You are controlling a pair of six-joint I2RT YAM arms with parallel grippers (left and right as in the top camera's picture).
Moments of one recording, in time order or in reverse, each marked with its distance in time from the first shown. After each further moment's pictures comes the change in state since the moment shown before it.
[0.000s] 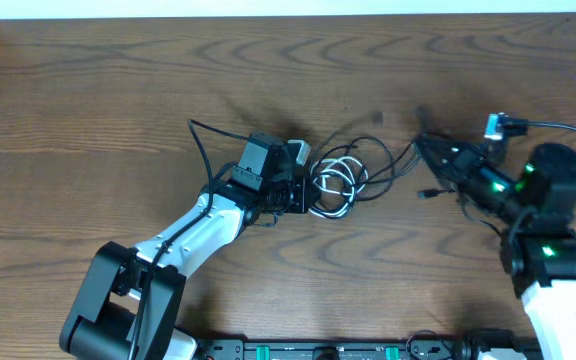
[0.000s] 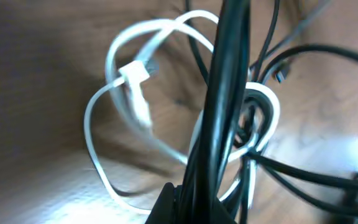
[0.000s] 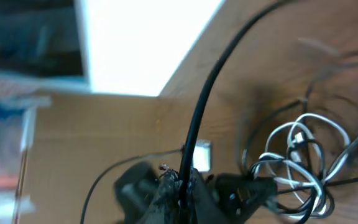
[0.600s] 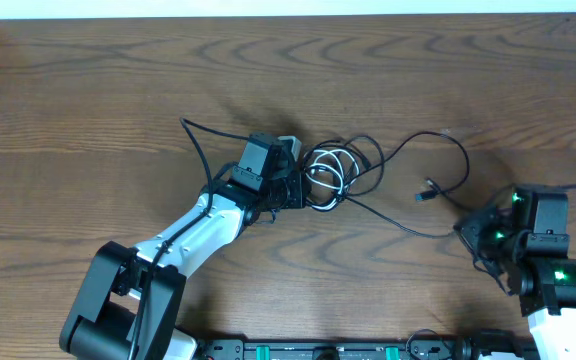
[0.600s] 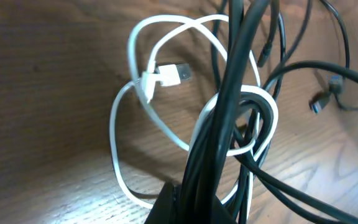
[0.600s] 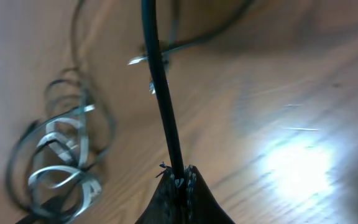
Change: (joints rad) left arm 0.000 0.000 0.000 0.009 -0.138 -0.071; right arm -0.017 -0.092 0.002 -0.802 0.636 -0.138
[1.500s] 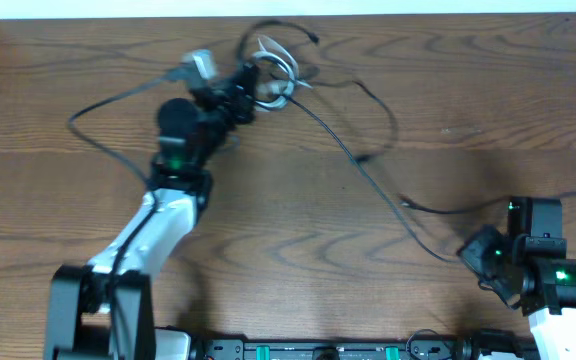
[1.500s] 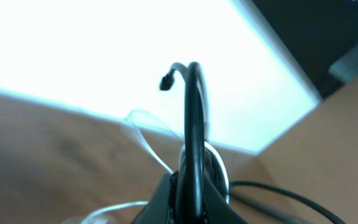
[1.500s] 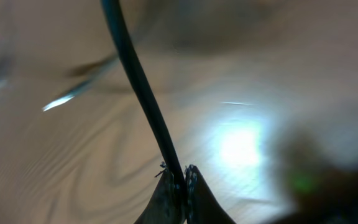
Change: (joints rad) left arm 0.319 -0.082 -0.005 0.832 -0.003 -0.229; right arm -0.023 0.001 0.001 -0.206 0.087 -0.117
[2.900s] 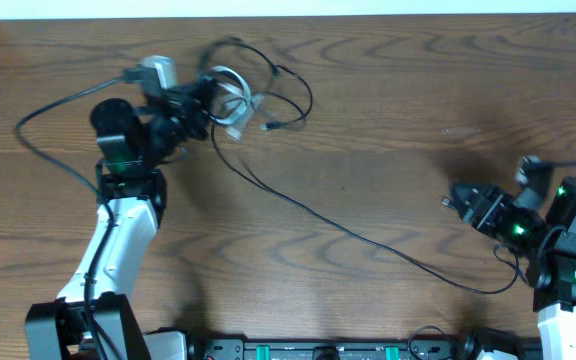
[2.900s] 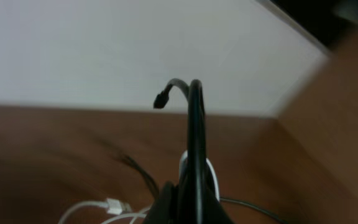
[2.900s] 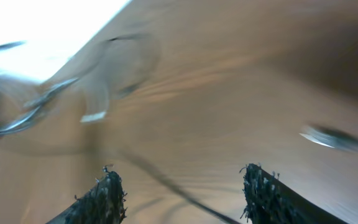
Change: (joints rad) left arm 0.216 -0.089 0.002 -0.248 0.399 0.338; right arm -0.183 0.006 -0.002 0.482 -0.609 -0.430
